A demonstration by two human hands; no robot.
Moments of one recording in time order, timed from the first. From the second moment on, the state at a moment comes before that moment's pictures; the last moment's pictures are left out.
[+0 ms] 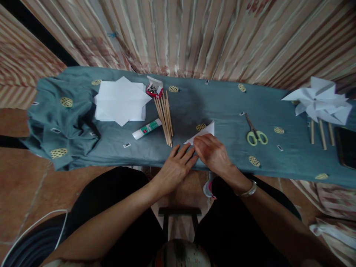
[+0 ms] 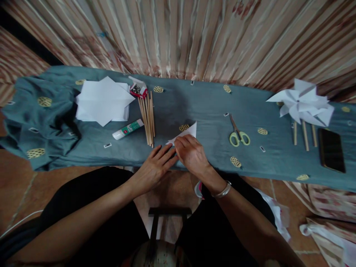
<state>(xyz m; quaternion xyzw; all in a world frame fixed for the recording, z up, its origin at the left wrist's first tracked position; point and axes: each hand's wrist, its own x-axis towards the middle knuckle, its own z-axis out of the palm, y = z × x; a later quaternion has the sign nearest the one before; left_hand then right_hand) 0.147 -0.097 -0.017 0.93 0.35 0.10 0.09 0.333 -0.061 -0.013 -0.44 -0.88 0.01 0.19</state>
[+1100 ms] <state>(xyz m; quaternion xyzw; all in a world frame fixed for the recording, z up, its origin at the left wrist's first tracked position) 0.142 -0.099 -0.013 0.93 0.35 0.09 0.09 0.335 -0.060 -0.010 -0.38 -0.91 0.01 0.14</state>
